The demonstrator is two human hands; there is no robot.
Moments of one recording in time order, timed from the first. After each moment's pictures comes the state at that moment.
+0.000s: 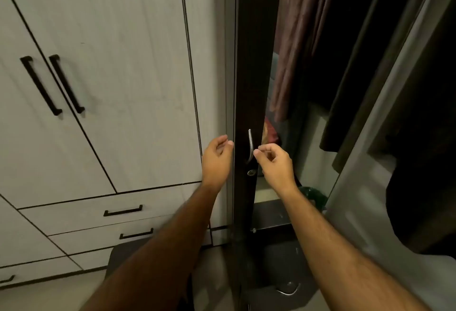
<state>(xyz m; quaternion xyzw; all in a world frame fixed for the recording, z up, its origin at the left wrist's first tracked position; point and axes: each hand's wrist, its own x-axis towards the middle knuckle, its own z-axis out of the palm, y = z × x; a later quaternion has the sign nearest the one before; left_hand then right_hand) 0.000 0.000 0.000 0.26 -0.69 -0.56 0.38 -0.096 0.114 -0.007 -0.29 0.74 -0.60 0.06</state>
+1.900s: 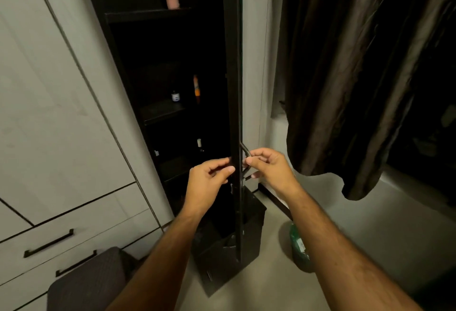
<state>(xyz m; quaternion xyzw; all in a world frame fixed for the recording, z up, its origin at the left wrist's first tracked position) 0.052 0.218 -0.006 0.07 -0.76 -0.61 0.22 -0.053 0.372 -0.016 -0.24 0.65 -0.71 0.12</state>
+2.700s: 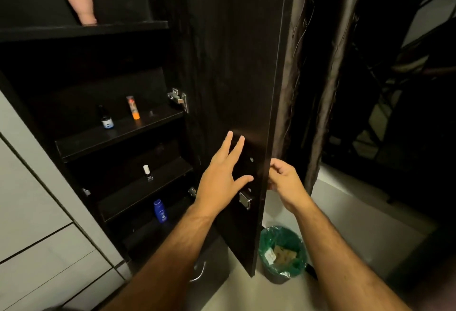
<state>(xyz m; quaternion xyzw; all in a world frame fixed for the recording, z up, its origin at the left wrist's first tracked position) -0.076 0.323 0.021 -0.12 -0.93 -0.29 0.21 -0.124 0.498 -0.017 -0.12 0.67 -0.73 0.03</state>
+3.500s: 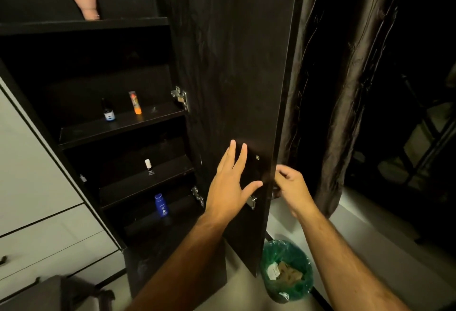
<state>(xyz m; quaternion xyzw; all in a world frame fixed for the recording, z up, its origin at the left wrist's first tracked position) -0.124 0.394 -0.013 -0.01 -0.94 -0.27 0.23 -0.193 0.550 -0.030 -0.15 0.71 -0.69 0.06</state>
